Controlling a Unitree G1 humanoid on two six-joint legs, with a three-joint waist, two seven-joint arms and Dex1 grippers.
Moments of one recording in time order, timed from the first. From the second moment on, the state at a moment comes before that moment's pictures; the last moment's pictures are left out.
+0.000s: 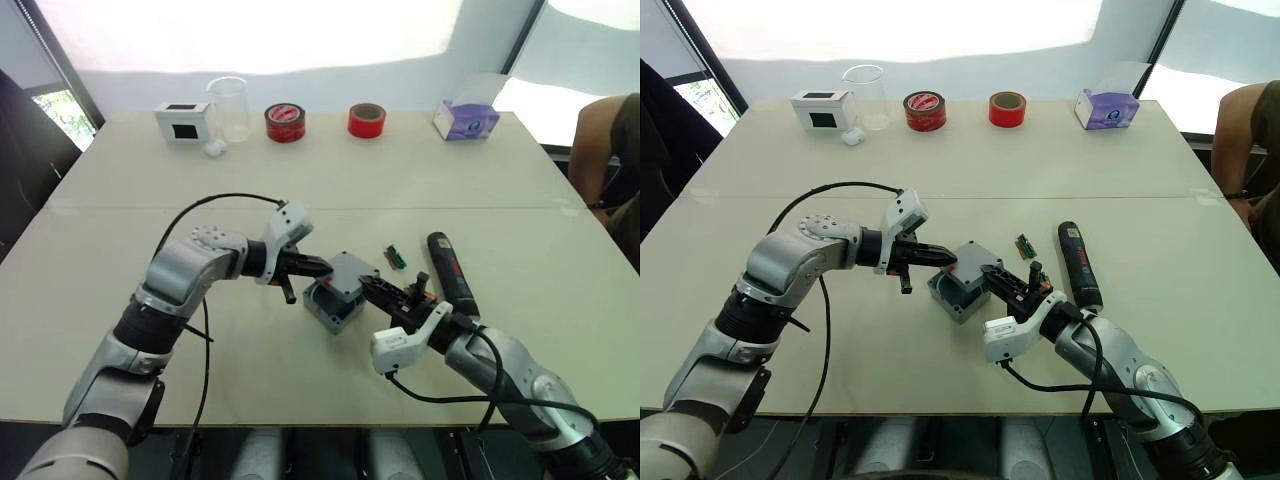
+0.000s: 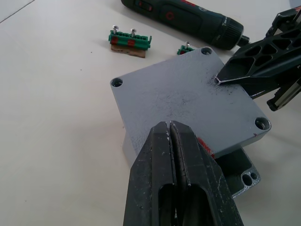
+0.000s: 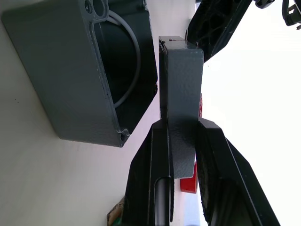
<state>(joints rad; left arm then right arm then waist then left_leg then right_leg) -0.72 0.52 -0.28 -0.08 -0.42 0.91 -0.95 -0.04 -0.64 0.23 -0.39 -0.86 -0.32 0.32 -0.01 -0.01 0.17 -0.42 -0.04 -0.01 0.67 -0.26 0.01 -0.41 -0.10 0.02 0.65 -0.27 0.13</state>
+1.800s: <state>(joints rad) -0.69 0.55 -0.37 -0.14 -0.33 0.79 -0.98 -0.02 -0.64 0.24 -0.41 -0.85 -0.38 0.36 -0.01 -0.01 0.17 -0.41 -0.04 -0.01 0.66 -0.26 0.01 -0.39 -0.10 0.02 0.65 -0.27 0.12</state>
